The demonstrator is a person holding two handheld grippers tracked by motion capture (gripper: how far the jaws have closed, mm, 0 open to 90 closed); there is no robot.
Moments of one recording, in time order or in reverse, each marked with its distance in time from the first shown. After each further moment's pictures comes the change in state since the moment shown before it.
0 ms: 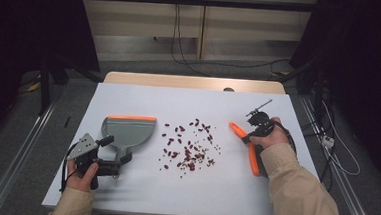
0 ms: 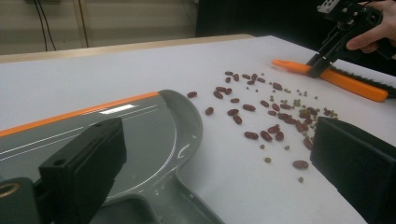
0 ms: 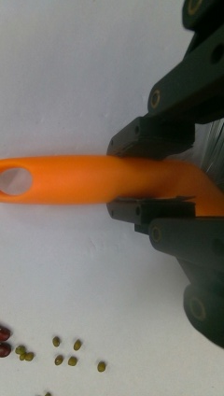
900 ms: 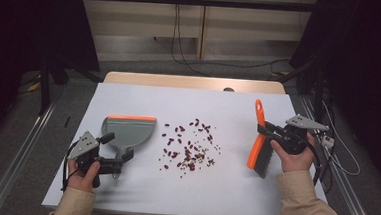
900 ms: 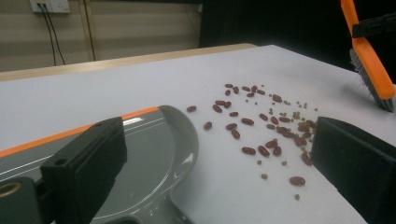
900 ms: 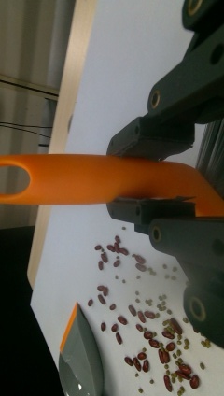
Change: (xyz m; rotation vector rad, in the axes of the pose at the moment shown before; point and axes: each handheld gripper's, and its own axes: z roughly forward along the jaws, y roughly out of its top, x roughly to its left) left arm -0.010 0.013 0.001 -0.031 0.019 0.018; right arm 0.022 -0.077 -0.073 -0.783 -0.063 0.100
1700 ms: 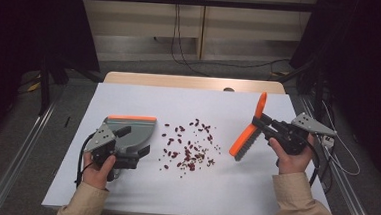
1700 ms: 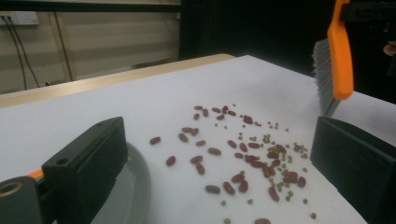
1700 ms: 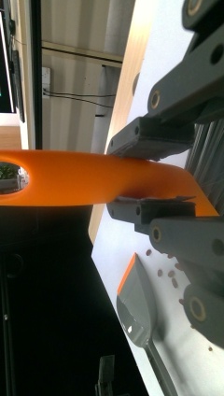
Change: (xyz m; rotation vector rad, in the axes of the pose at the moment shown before) left arm -0.031 0.031 0.030 -0.008 -0.085 0.039; right arm 0.025 0.020 -0.010 -0.232 0.136 0.006
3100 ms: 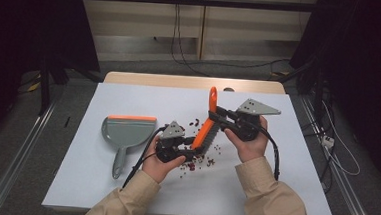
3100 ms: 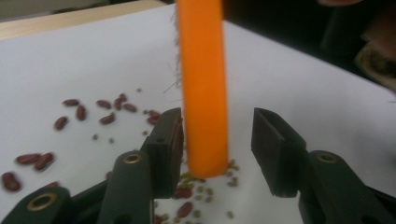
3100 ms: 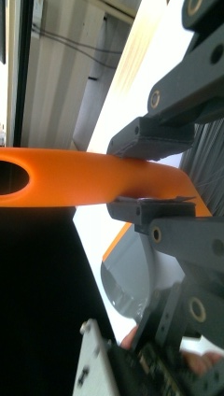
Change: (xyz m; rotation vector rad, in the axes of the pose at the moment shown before) left arm -0.068 0.008 0.127 0.241 -0.182 -0.018; right arm 0.065 0.016 0.091 0.117 0.132 -0.089
